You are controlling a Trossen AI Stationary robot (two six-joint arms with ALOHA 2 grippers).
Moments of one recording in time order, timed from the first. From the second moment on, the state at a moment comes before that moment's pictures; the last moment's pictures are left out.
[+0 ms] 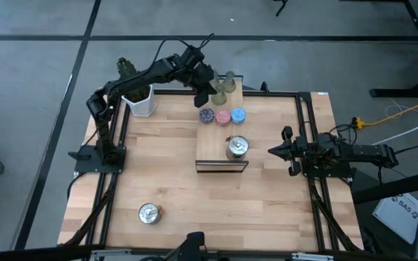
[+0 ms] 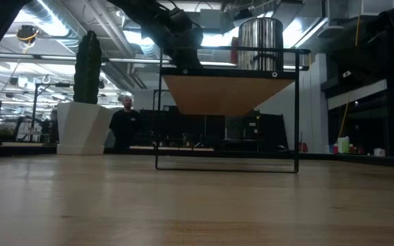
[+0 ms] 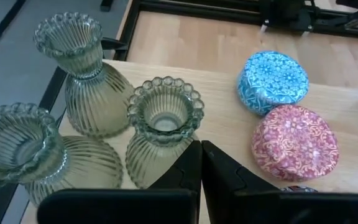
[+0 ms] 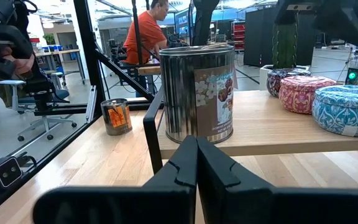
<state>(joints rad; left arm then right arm) 0.64 1.85 1.71 -0.64 0.44 0.32 0.02 0.00 0.01 0.02 -0.05 0.09</state>
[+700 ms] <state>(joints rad) 0.63 1.86 1.71 -0.56 0.55 0.34 0.03 0.00 0.01 0.02 -0.05 0.09</state>
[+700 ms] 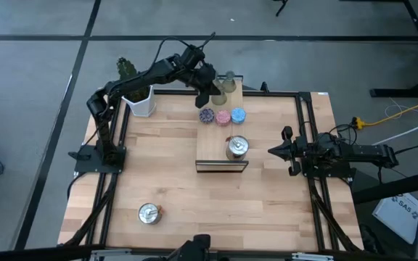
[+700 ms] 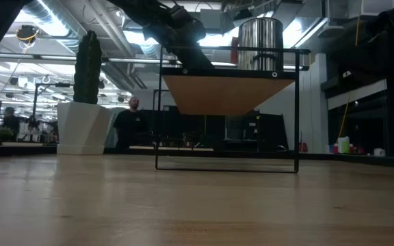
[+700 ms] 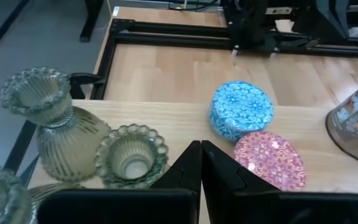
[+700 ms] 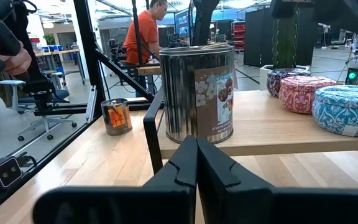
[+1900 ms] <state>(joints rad) 0.63 1.86 1.71 -0.49 0.43 0.34 0.03 0.00 0.01 0.02 -0.05 0.09</state>
